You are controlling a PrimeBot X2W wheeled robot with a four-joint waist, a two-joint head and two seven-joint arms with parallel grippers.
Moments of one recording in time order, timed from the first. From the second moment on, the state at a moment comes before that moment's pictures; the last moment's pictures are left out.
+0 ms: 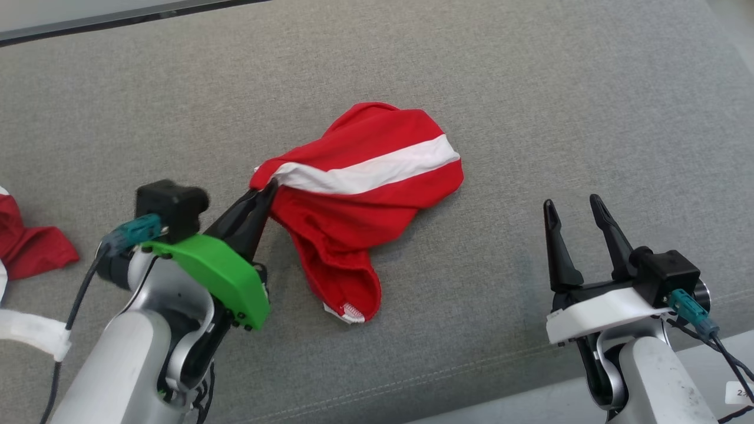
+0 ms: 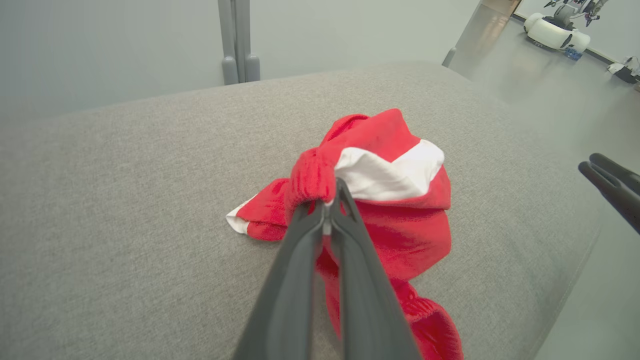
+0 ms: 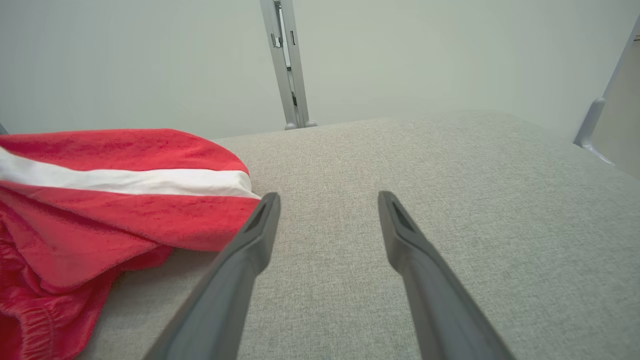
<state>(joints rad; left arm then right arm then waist) -0.38 0.33 -0.42 -0.07 -0.57 -0.03 0.30 -0.18 -0.05 0.07 0.17 0.18 0.13 -0.26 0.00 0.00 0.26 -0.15</state>
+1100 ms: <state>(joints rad) -0.13 0.34 -0.20 0.07 -0.68 0.10 0.05 -0.20 -0.05 0.04 0.18 0.15 0.13 -0.26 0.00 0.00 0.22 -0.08</state>
